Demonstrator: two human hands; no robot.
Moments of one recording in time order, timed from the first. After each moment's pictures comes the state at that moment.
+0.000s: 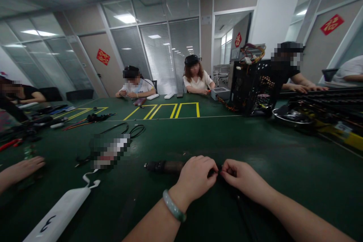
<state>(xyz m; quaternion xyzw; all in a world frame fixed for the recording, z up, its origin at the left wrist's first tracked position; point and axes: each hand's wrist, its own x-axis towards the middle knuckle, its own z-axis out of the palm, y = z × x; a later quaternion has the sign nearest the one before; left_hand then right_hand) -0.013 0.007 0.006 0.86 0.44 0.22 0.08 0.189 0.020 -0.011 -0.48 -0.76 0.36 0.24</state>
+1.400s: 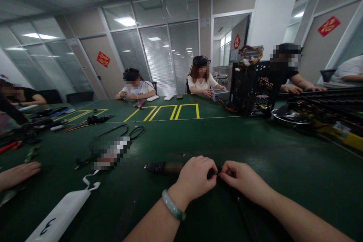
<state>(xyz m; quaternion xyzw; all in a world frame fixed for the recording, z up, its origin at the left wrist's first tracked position) -0.015 0.008 0.009 0.87 0.43 0.22 0.09 0.189 0.021 -0.014 -0.48 -0.77 0.34 0.23</state>
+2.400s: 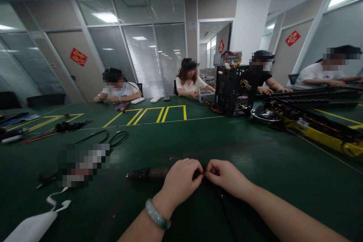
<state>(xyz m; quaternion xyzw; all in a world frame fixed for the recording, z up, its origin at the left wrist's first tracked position) -0.013 0.008 0.006 0.86 0.46 0.20 0.09 0.189 0.020 -0.015 -0.48 -0.77 0.34 0.25</state>
